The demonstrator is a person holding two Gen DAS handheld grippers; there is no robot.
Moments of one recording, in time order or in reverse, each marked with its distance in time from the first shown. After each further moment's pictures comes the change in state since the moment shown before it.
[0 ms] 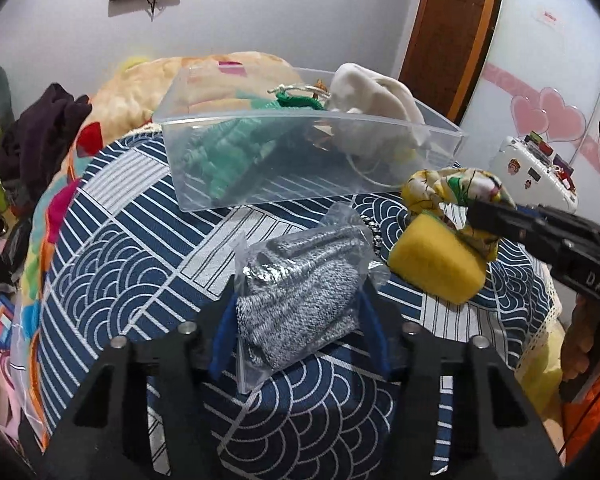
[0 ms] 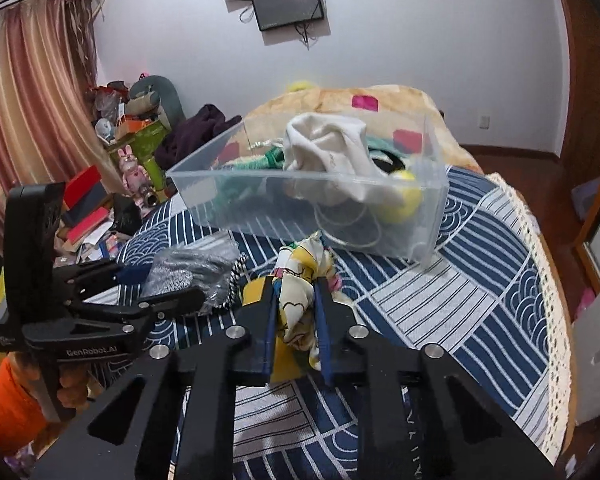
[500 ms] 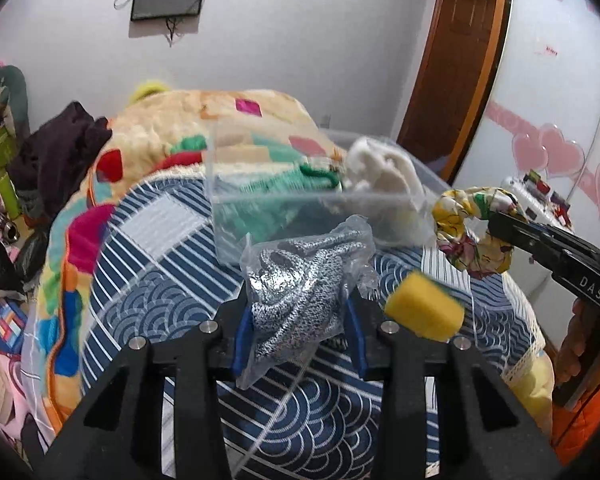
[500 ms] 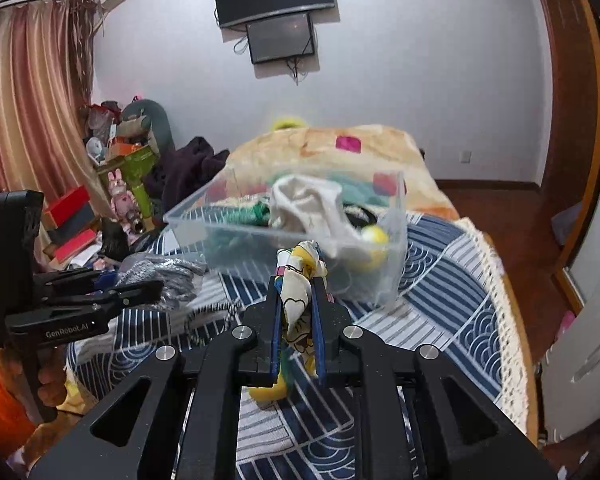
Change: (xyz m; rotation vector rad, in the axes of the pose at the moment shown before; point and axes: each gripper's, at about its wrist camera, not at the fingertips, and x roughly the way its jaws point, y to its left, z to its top) left arm -0.042 0.017 0.026 -0.052 -0.132 0.011; right arm -0.033 -0.001 0.018 -0.026 -0.121 -0.067
